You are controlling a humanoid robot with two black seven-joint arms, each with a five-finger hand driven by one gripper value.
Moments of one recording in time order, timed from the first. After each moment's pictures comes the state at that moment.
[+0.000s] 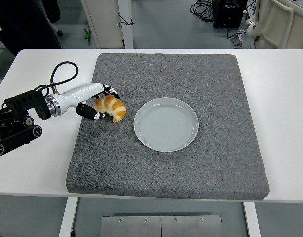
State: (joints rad) left arm -1.01 0.58 -0.07 -1.06 1.24 0.14 -0.27; right arm -0.09 0.00 -0.01 0.12 -0.11 0.02 0.41
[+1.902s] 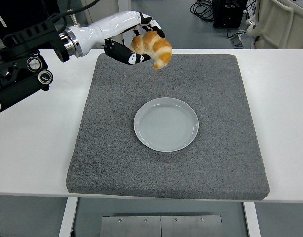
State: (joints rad) left arm -1.24 0.54 -0.32 -1.29 1.24 0.01 -0.19; right arm -0.09 0.00 -0.01 0.12 -0.11 0.02 0.41
